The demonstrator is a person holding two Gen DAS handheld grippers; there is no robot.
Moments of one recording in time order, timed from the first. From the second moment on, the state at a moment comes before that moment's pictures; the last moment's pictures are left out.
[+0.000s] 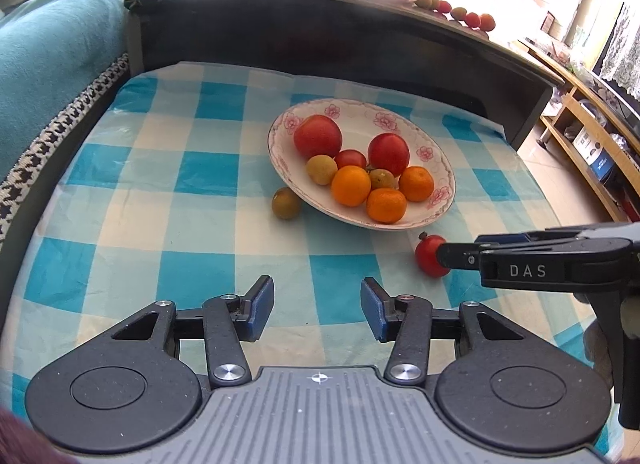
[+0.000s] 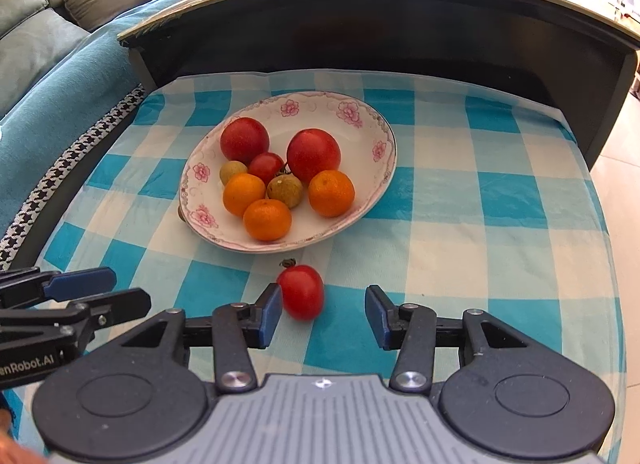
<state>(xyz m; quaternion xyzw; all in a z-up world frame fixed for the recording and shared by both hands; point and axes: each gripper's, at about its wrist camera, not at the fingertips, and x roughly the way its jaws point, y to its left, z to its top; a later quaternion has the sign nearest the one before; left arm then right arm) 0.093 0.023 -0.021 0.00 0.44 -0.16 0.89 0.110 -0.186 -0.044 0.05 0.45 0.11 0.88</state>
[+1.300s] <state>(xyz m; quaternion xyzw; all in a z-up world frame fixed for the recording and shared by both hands) 0.165 0.002 -0.061 0.16 0.38 -0.32 0.85 0.114 -0.176 -0.061 0.05 0.45 0.14 0.88</state>
